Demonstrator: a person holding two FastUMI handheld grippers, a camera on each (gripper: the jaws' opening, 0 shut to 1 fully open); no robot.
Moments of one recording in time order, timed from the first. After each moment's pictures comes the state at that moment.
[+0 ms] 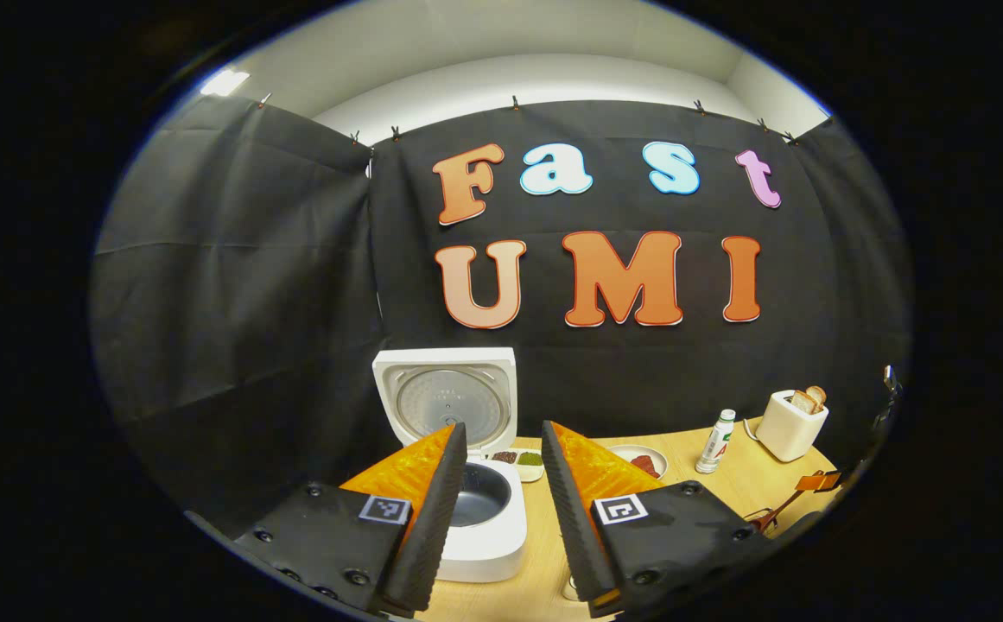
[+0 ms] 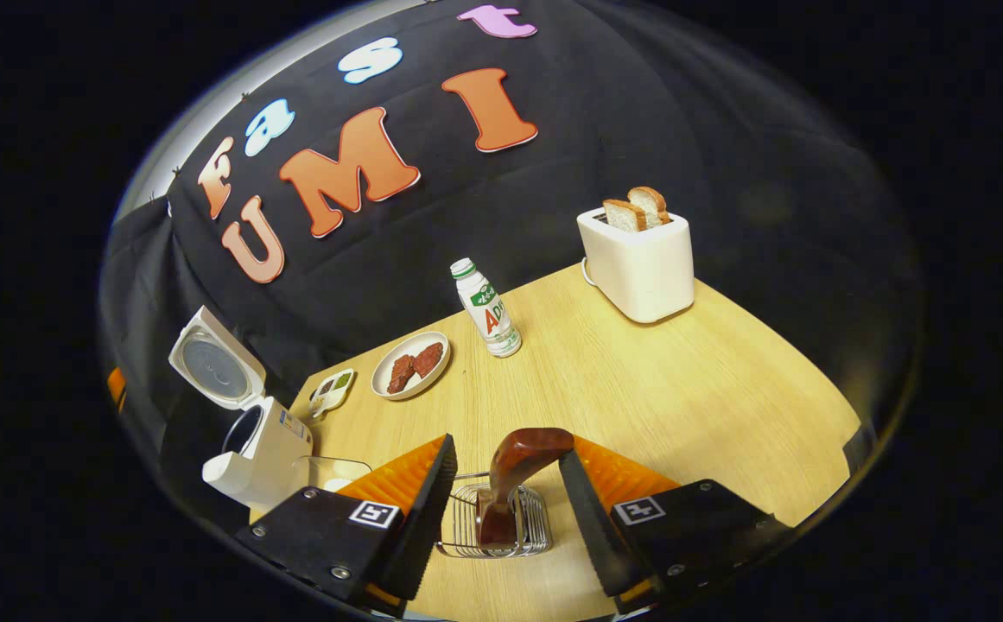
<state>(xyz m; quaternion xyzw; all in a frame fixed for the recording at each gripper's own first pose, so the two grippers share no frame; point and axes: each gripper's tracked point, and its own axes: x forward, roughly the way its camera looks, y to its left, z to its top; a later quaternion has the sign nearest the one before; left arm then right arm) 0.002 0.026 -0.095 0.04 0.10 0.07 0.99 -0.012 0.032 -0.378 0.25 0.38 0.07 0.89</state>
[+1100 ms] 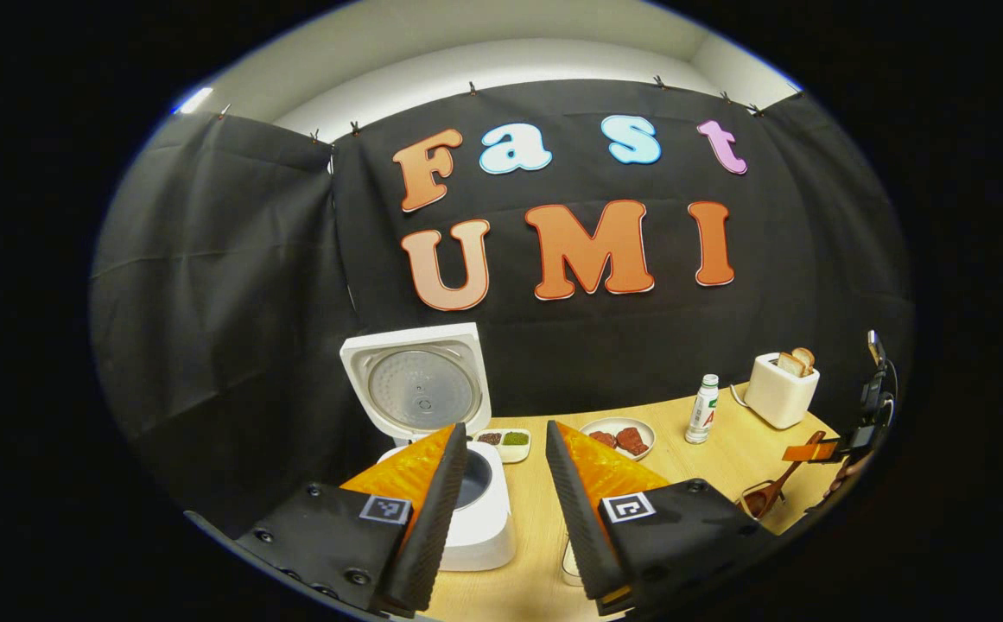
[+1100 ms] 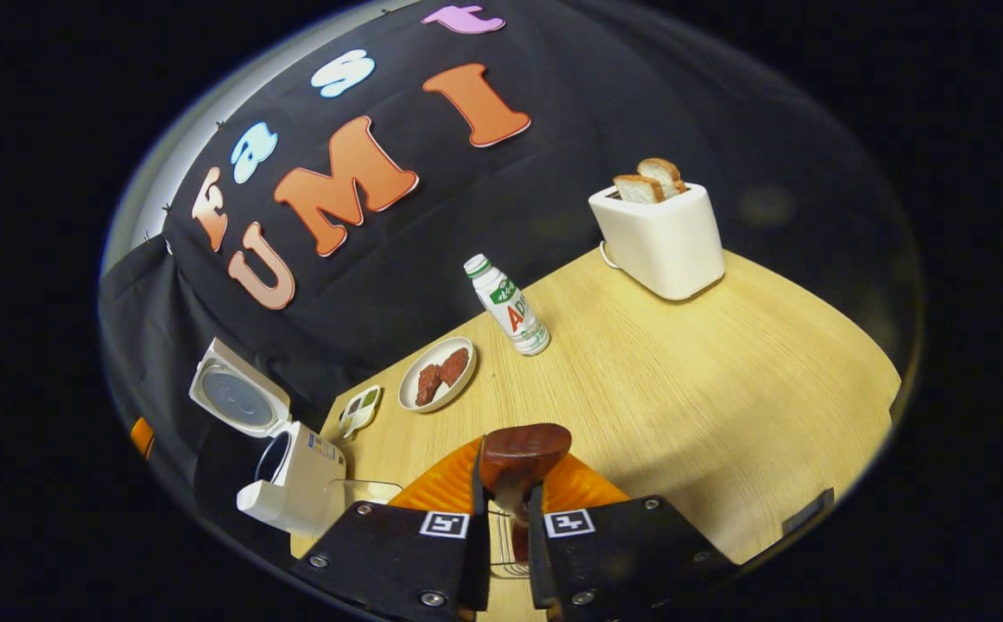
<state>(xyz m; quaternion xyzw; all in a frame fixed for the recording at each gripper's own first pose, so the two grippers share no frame) 0.013 0.007 -0.121 0.08 0.13 0.02 0.99 0.011 0.061 -0.374 0.30 0.36 0.06 0.88</state>
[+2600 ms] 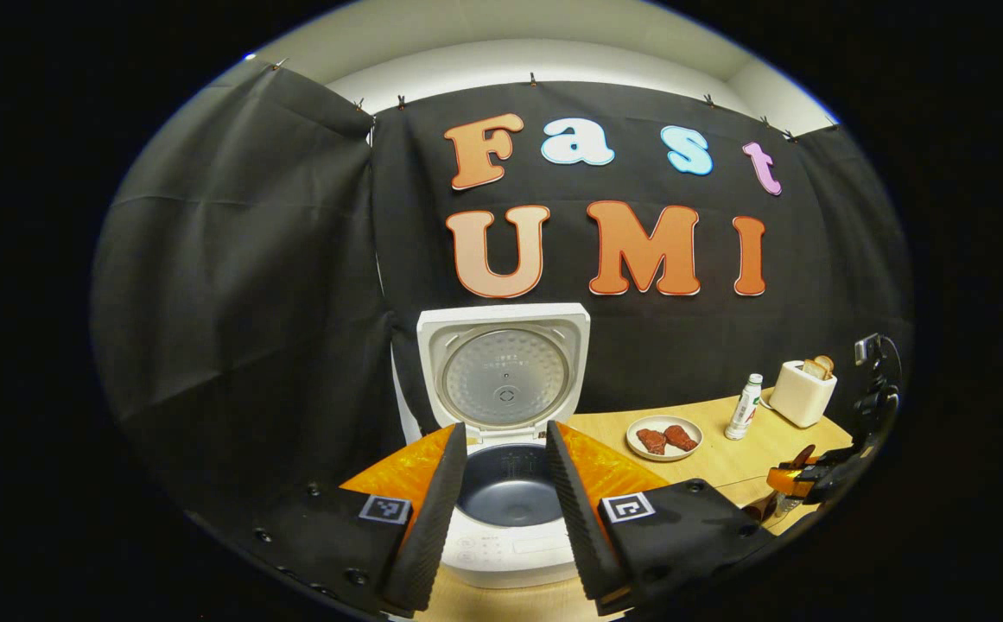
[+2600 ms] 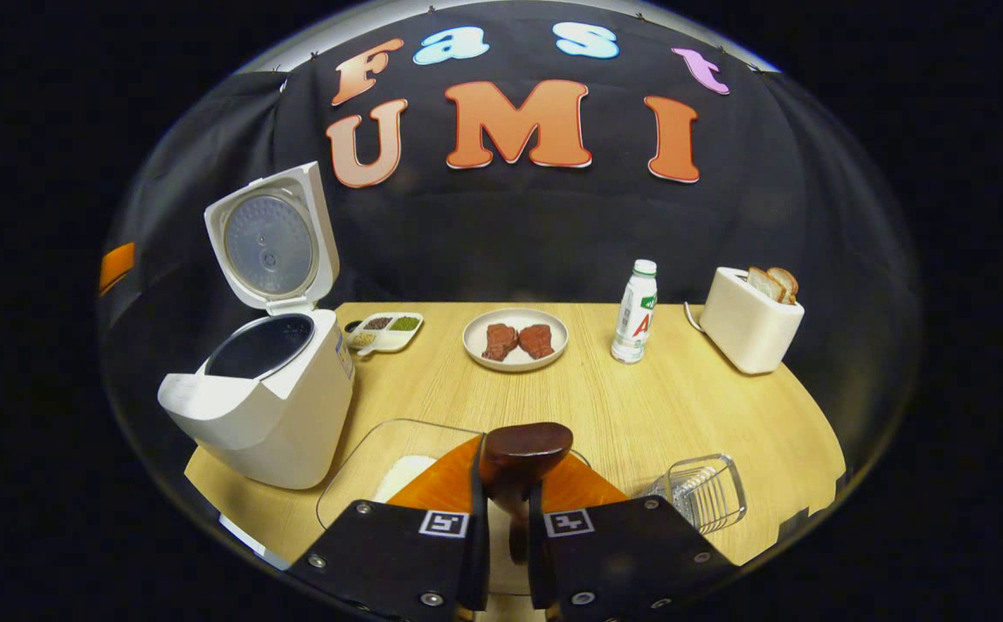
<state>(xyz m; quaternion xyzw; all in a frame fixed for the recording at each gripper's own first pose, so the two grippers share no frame) 0.031 0.166 -0.148 0.04 0.13 0.02 0.99 -0.046 0.259 -0.341 0.06 0.34 0.13 0.93</state>
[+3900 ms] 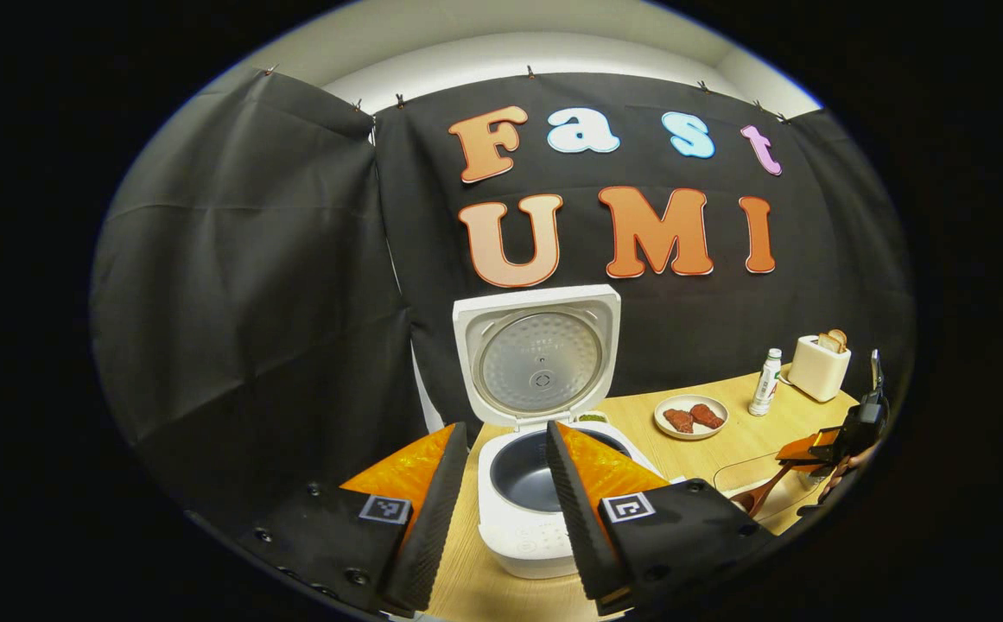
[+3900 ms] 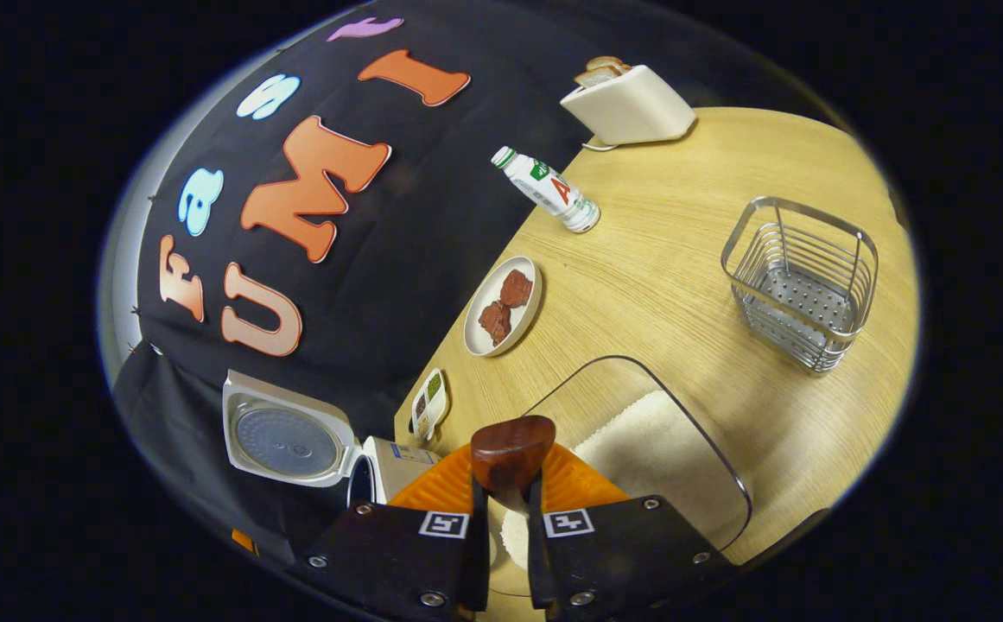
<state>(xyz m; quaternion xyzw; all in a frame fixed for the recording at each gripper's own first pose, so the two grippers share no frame) 0.021 0.204 -0.151 0.07 0.14 0.03 0.99 -0.047 0.291 -0.375 0.50 0.41 0.00 0.76</state>
